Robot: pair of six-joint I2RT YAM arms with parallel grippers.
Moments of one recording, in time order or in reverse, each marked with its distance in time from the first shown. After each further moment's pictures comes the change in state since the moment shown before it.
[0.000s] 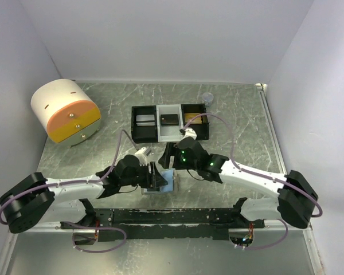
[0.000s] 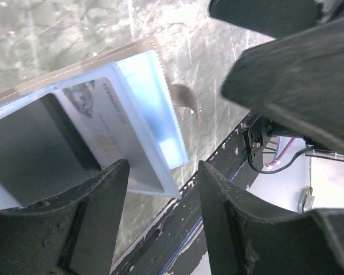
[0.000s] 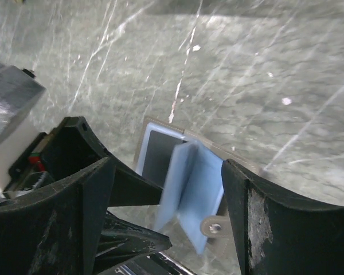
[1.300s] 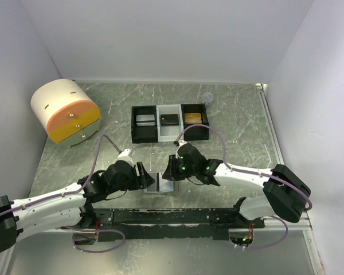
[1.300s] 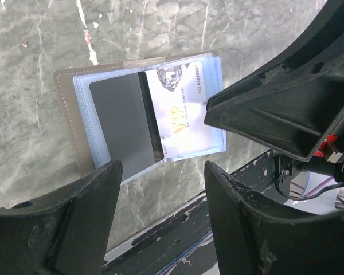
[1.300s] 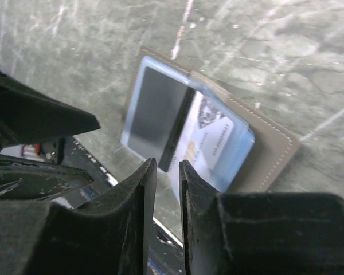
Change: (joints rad) left arm -0.058 -0.345 0.023 -0.447 -0.307 -0.077; right arm -0.024 0.065 -0.129 0.132 -0.290 -0.024
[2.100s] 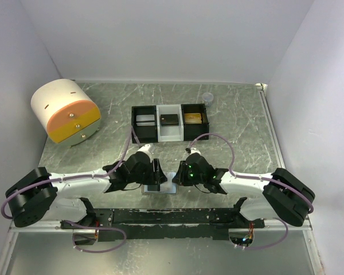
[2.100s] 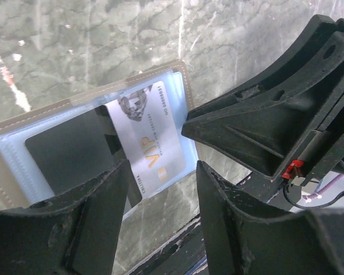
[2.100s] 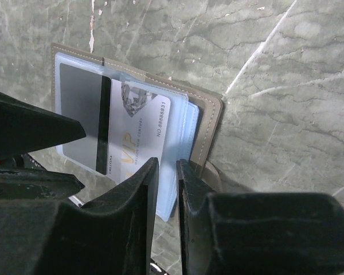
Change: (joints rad) left arm 0.000 0.429 0.159 0.179 0.099 0.096; right arm -0.027 -0.048 -0.212 0.116 0.135 0.074
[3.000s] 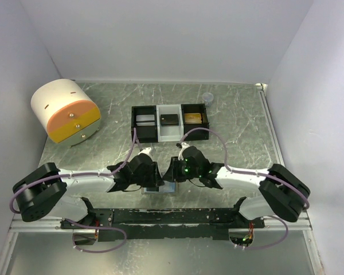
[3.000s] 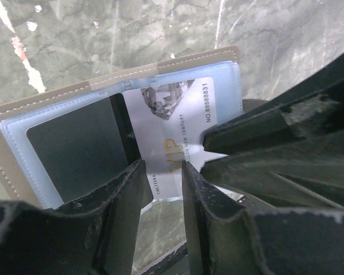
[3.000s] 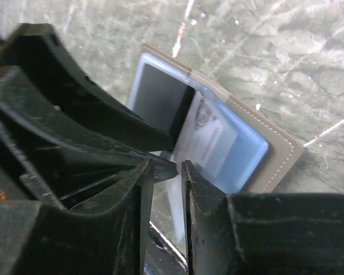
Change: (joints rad) left arm -0.002 0.089 -0.007 0.013 0.021 -0.032; right arm -0.006 0.034 0.101 0.051 -0.184 -0.064
